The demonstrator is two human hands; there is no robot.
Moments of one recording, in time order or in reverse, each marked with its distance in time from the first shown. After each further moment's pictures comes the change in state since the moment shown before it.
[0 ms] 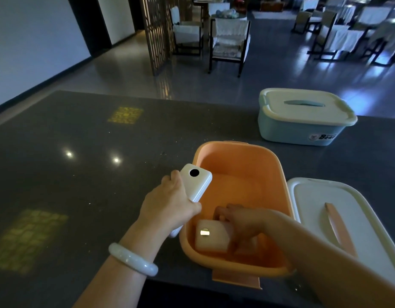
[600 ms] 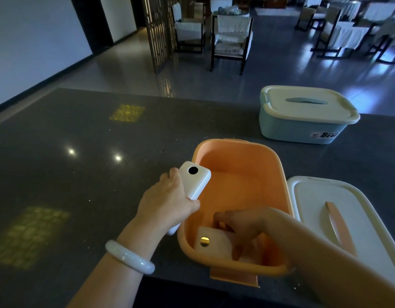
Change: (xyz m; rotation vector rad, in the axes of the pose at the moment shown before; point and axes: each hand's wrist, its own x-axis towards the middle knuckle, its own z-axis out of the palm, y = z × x) left_hand -0.002 -0.001 0.000 0.009 0.011 0.015; right_hand -0.009 -0.004 -0.002 0.026 -0.166 -0.076
